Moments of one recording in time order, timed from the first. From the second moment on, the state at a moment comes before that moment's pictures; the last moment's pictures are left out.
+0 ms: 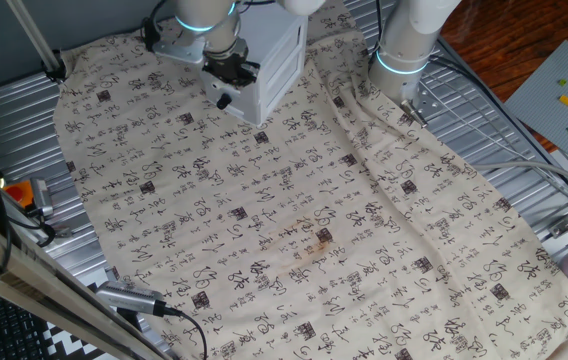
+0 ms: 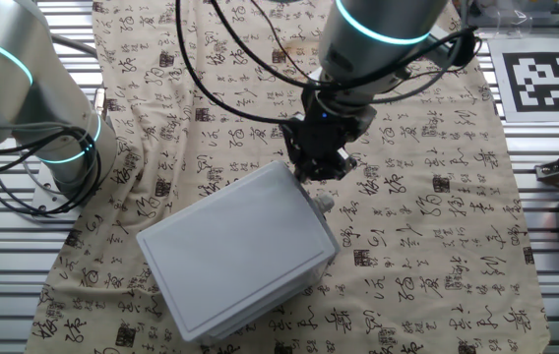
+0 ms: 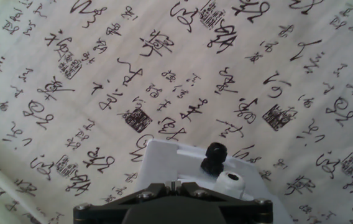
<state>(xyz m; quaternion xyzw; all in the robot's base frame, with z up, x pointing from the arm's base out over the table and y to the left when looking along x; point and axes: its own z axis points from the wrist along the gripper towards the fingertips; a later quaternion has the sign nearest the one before) 0.397 -0.087 0.166 0.39 -0.91 0.04 0.14</state>
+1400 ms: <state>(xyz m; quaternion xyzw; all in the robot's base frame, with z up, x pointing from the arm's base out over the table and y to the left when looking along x) 0.457 0.065 0.176 0.23 -0.97 0.01 0.06</state>
